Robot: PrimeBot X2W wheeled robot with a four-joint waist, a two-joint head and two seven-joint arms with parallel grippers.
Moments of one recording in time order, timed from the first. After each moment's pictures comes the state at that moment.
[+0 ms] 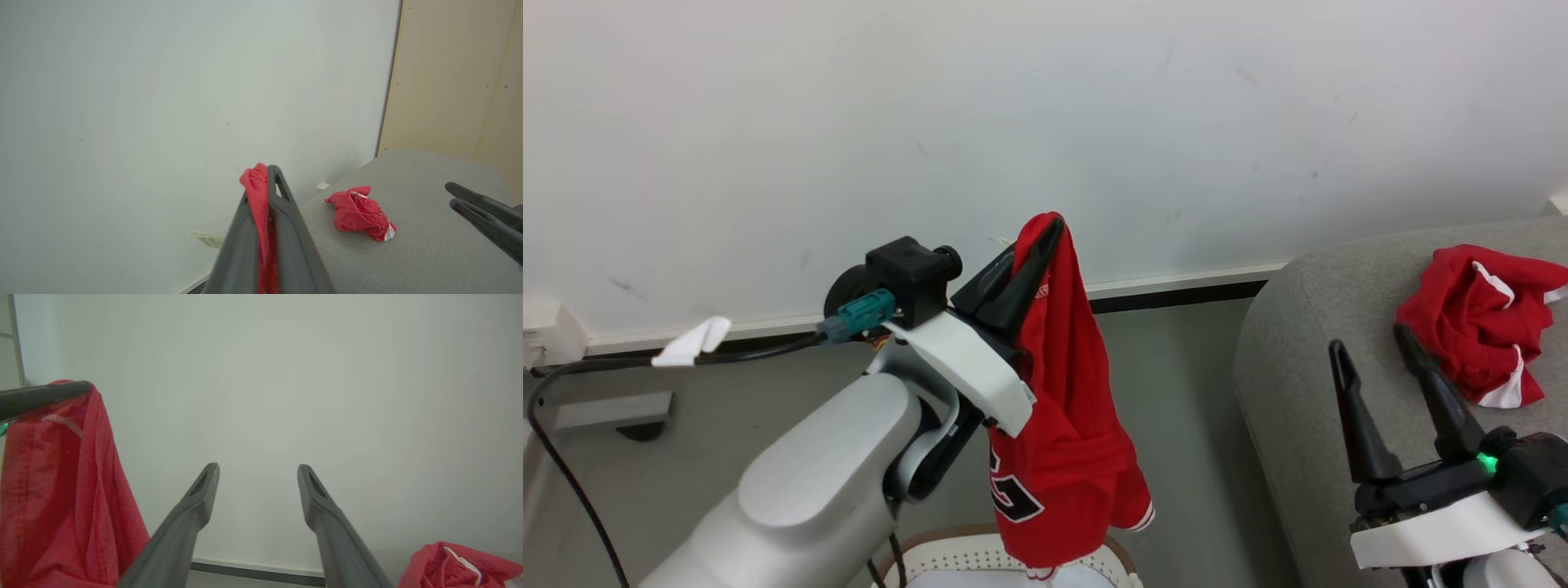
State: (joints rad) left arm -0.80 0.33 -0.87 0.28 -0.73 0.09 -0.23; right arm -0.20 -0.20 0.21 0.09 0.38 0.13 -0.26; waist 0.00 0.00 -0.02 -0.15
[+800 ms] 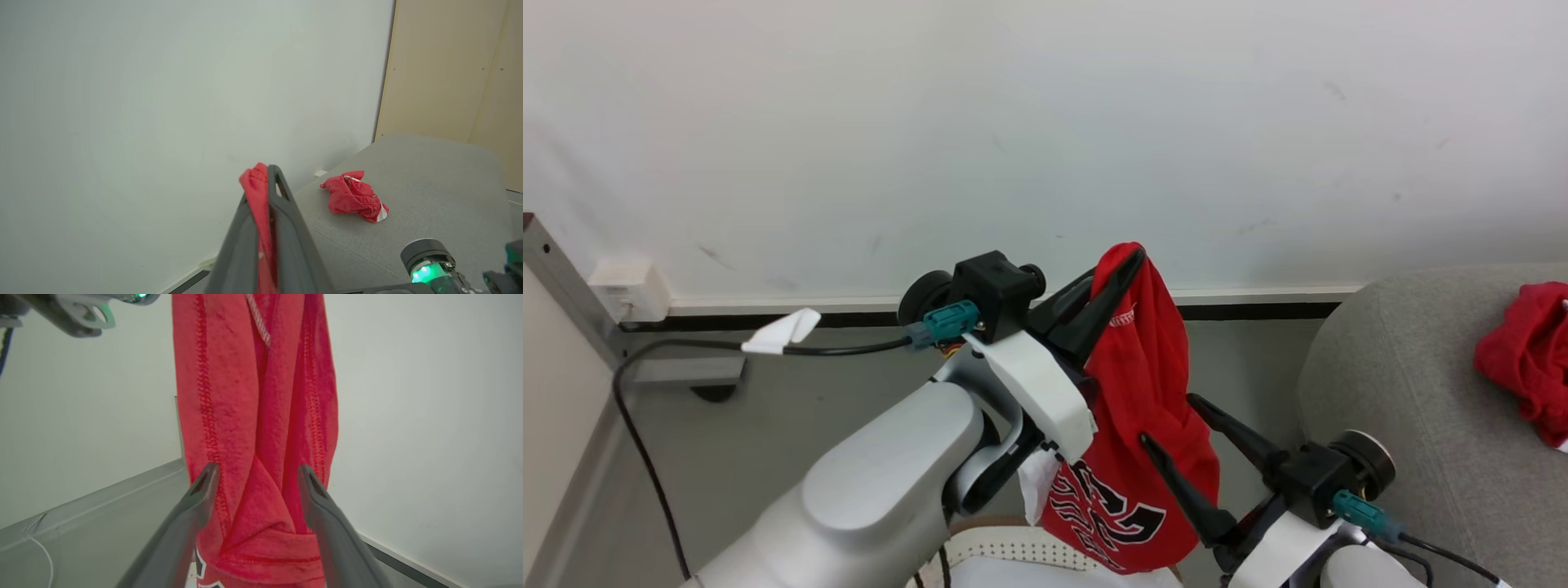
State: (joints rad) left arm -0.84 0.25 -0.95 0.31 -0.71 0.04 -0.20; right arm -0.43 -0.24 0.74 0.37 0.47 0.13 -0.26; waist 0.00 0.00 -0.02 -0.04
